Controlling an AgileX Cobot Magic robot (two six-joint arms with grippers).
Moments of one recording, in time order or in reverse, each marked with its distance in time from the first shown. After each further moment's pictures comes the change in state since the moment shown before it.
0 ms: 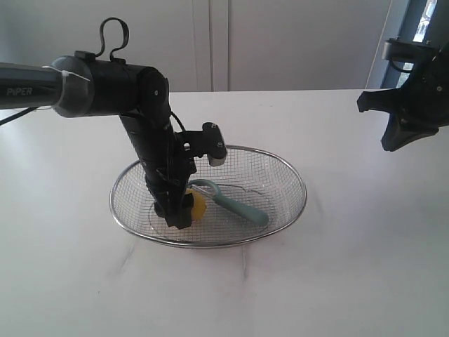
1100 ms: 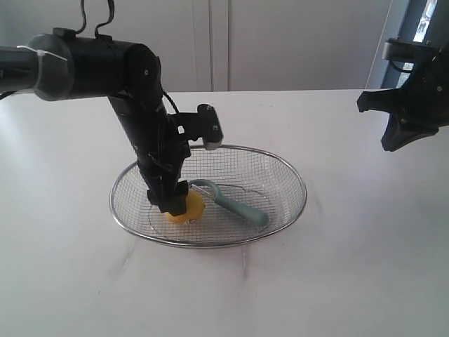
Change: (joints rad) left arm 0.000 -0.080 0.000 0.044 0.030 -0.029; right arm 0.000 0.000 0.000 0.000 0.000 0.000
